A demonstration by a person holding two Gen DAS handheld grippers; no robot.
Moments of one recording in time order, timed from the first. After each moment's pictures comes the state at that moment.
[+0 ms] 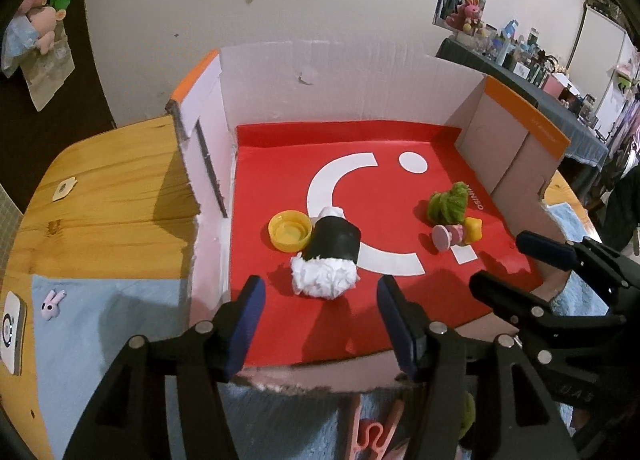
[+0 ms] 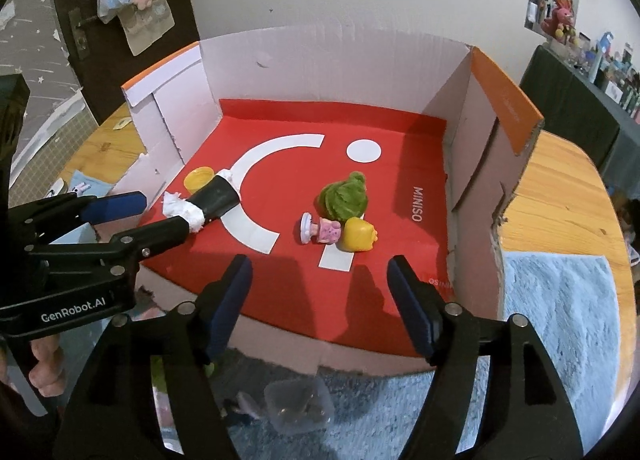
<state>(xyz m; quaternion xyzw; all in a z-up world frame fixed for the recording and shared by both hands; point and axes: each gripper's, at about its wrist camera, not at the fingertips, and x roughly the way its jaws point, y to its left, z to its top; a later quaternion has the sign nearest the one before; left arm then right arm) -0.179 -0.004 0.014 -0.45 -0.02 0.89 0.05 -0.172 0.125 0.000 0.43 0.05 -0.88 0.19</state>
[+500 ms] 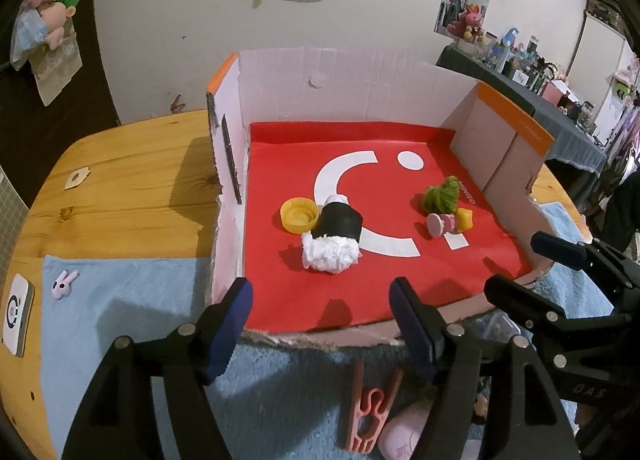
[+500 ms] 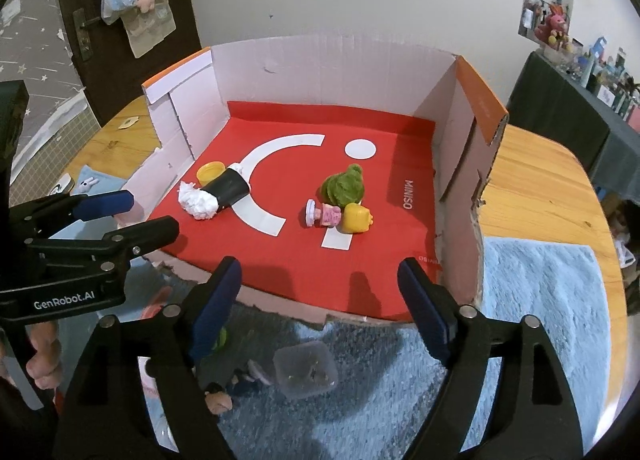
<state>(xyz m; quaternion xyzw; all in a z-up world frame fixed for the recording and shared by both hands) -0.153 -0.011 0.023 -0.44 -0.03 0.90 0.05 -0.148 0.127 0.010 0.42 0.06 -0.89 0.19</state>
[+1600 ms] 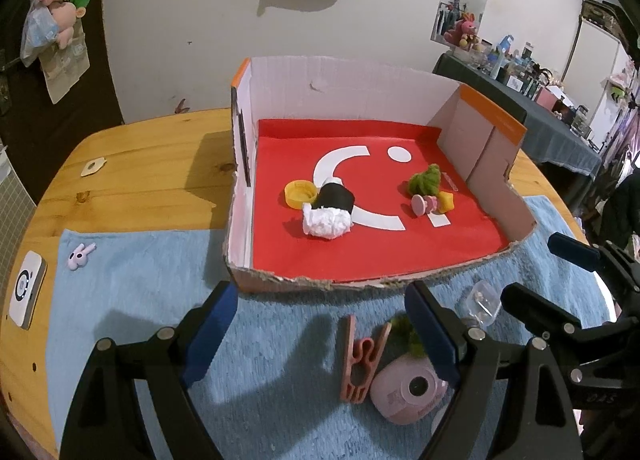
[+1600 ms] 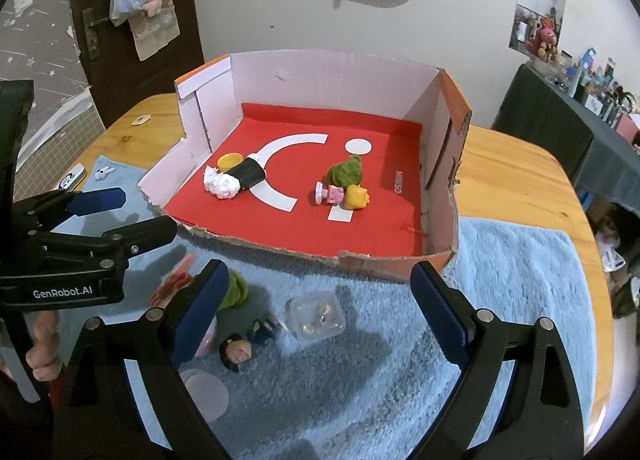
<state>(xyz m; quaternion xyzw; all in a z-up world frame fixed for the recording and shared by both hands) -0.111 -0.015 0.033 -0.43 -0.03 0.90 0.04 -0.104 0.130 0.025 0.40 0.07 -0.90 0.18</state>
